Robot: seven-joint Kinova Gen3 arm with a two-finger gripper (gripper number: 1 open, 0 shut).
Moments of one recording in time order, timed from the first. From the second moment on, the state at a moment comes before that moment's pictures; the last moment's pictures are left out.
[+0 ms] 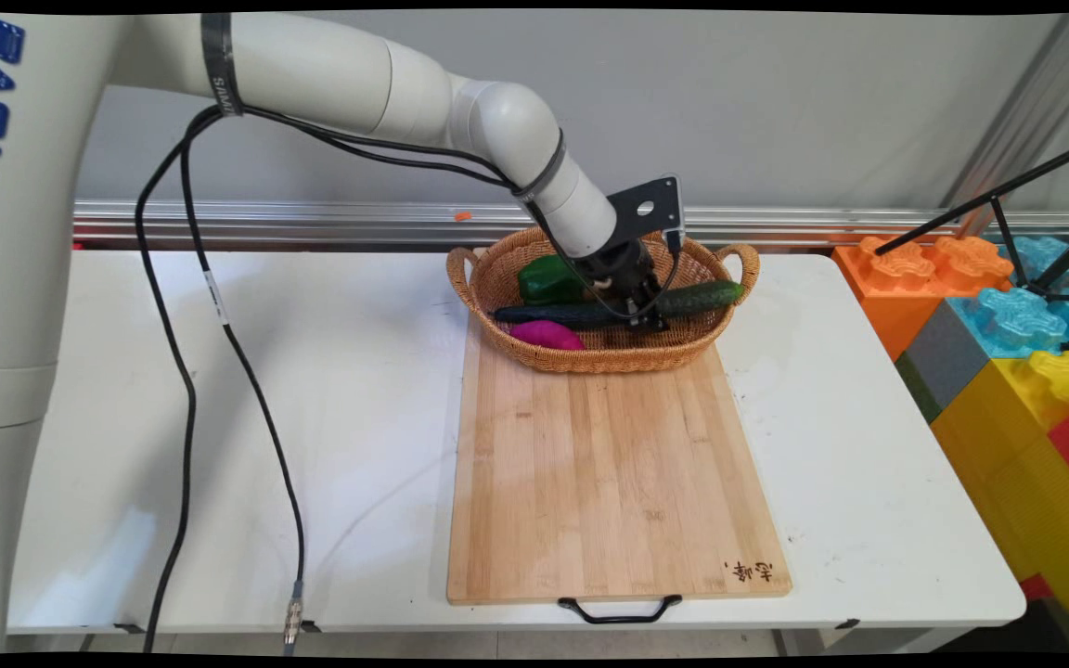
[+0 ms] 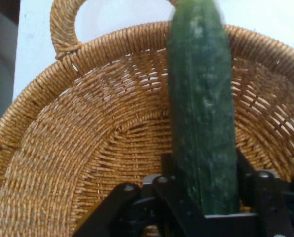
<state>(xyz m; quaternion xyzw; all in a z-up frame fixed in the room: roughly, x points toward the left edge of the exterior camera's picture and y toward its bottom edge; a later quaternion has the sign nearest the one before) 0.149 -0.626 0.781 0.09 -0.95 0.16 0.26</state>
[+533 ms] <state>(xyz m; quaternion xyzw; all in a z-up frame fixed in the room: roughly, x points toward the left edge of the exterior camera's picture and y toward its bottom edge) 0.152 -0.615 0.802 0.08 -0.95 0.18 0.25</state>
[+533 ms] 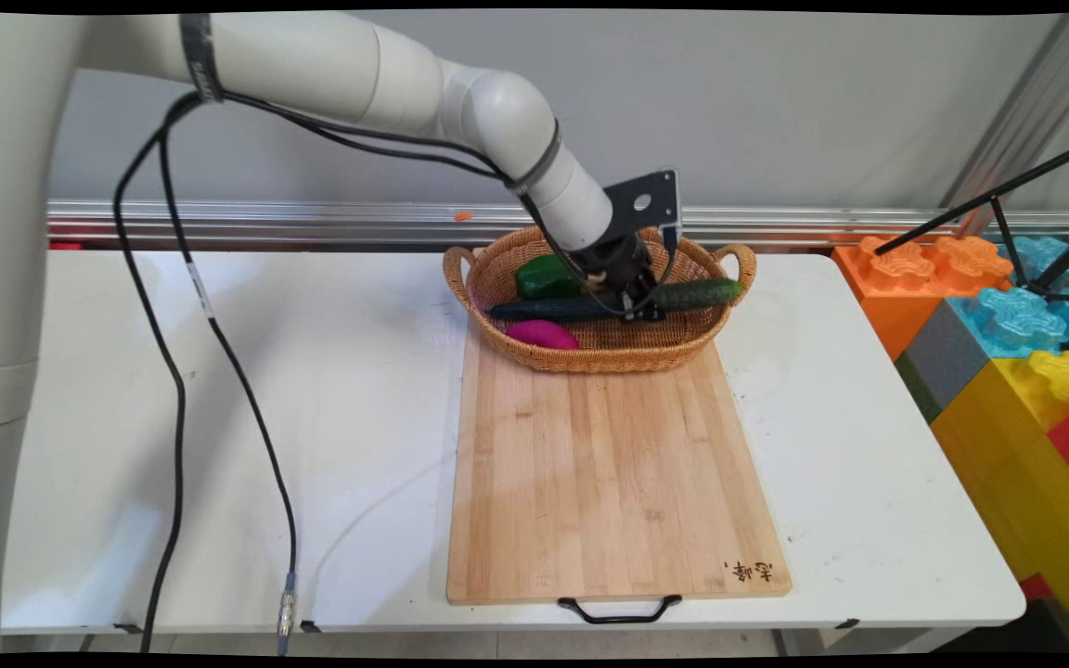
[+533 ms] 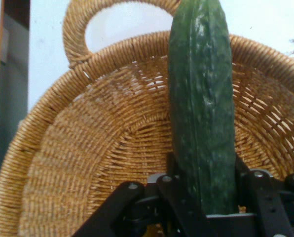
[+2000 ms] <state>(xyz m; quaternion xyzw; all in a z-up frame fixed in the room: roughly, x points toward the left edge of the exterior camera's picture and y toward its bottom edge) 0.123 -0.494 0.923 0.06 -0.96 0.13 0.25</state>
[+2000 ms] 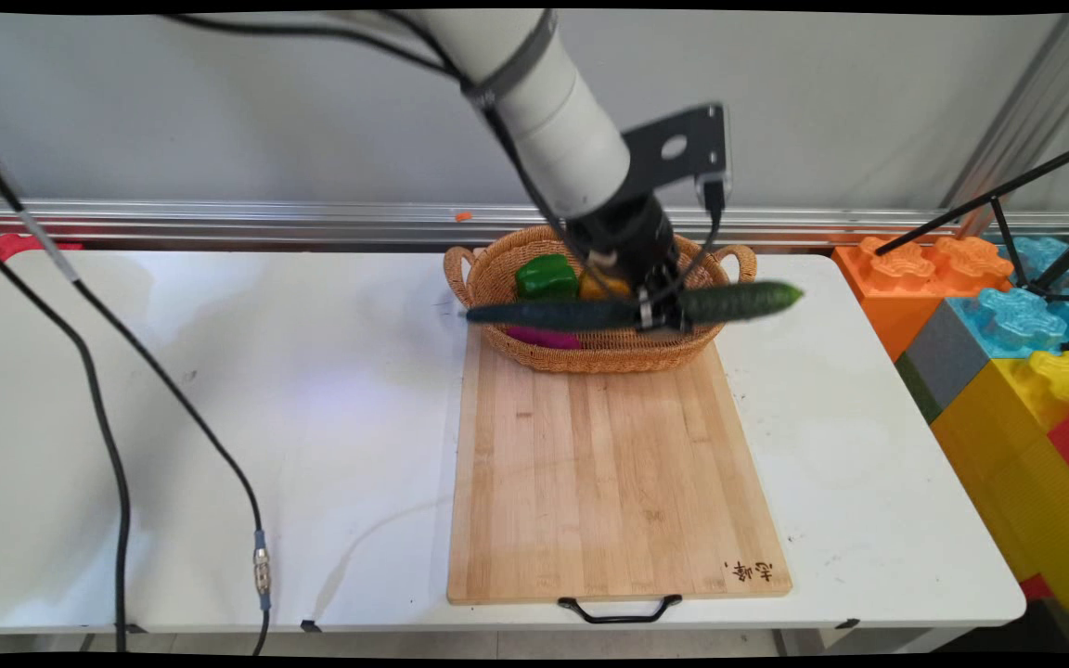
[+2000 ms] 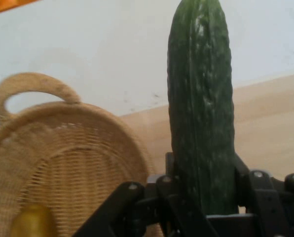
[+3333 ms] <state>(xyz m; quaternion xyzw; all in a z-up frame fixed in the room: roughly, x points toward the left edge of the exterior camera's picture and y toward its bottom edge) 0.116 -0.462 0.777 0.06 -0.97 0.14 0.19</state>
